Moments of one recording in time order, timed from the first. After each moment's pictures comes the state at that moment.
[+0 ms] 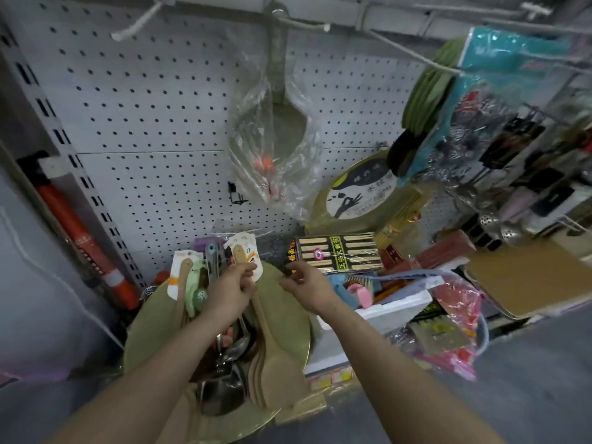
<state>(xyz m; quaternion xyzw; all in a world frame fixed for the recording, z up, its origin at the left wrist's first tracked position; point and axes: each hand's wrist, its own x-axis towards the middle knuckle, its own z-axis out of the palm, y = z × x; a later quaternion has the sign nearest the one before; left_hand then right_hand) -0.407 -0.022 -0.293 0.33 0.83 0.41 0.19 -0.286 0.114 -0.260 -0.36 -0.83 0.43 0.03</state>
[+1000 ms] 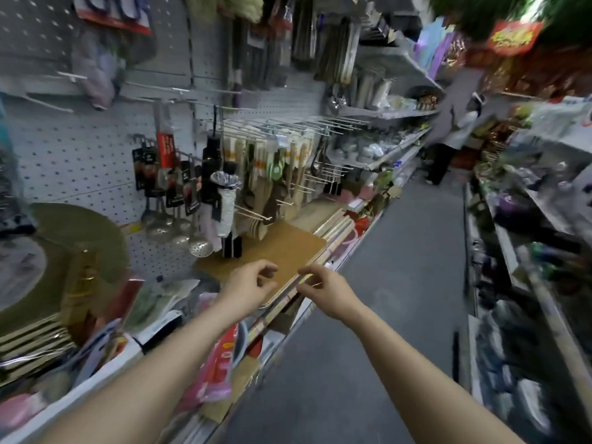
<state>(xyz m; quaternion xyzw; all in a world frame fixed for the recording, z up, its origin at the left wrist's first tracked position) 0.100 0.350 -0.143 0.66 0.62 0.35 0.24 0.287 0.368 -0.130 -0.58 -0.73 0.29 0.23</state>
